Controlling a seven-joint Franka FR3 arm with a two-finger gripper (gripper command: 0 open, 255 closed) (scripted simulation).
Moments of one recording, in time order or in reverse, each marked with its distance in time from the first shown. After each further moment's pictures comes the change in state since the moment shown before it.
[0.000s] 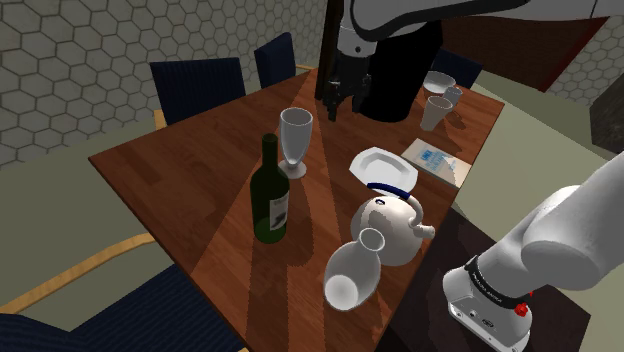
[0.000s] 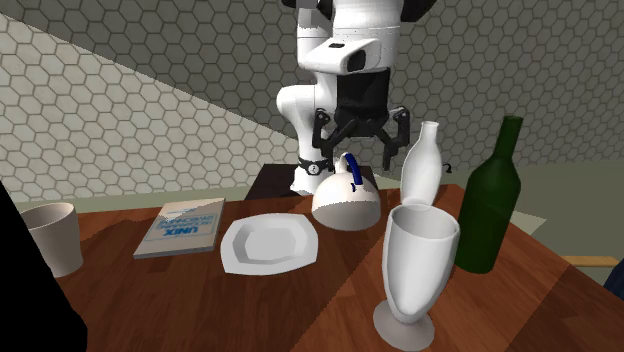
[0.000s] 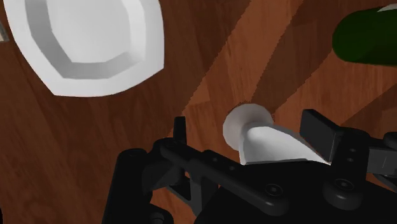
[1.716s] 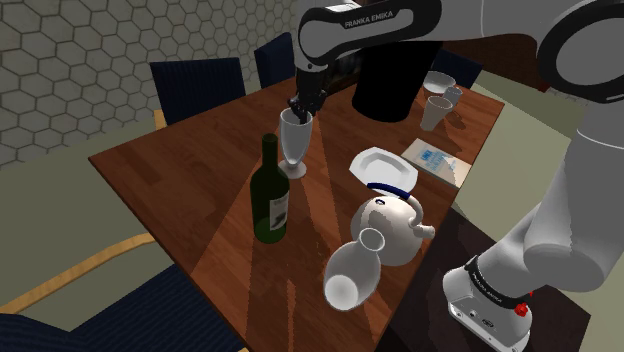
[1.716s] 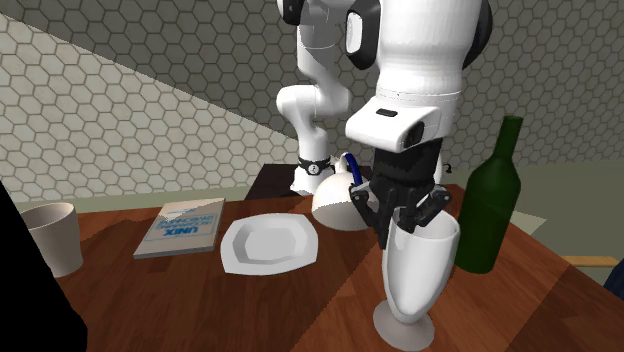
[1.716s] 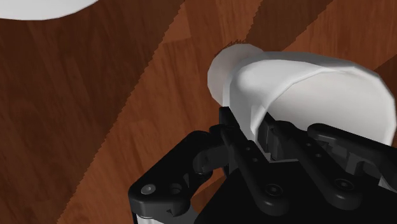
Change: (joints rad) arm 0.050 0.356 0.022 0.299 -0.086 0.087 0.077
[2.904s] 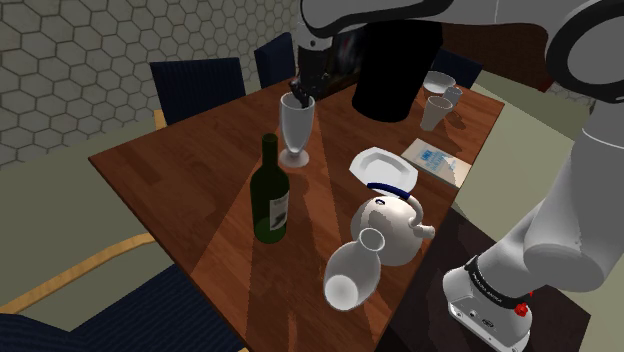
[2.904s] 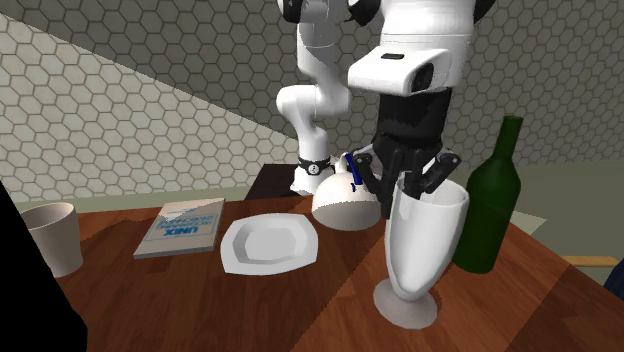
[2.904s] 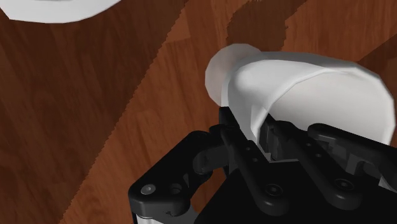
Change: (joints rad) arm 0.000 -0.030 0.002 0.091 0.005 -0.121 -0.003
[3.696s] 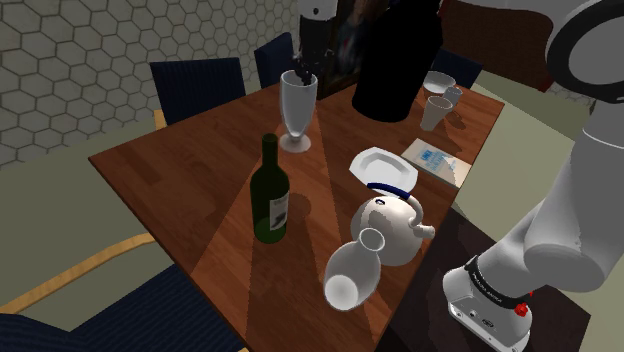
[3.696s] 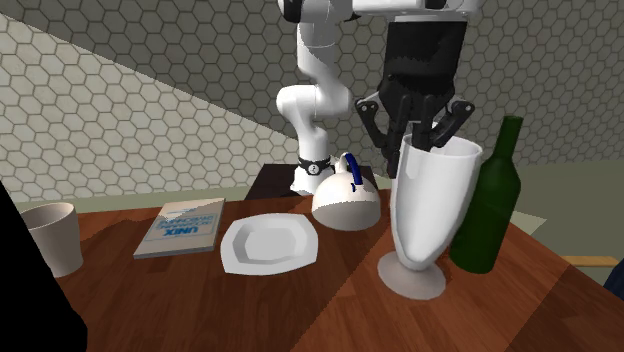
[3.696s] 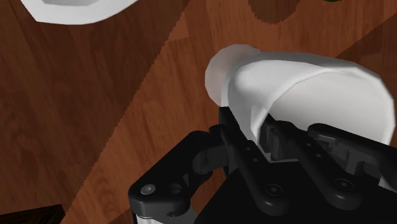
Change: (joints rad) arm 0.004 -0.001 0.002 0.159 0.001 -0.161 0.001
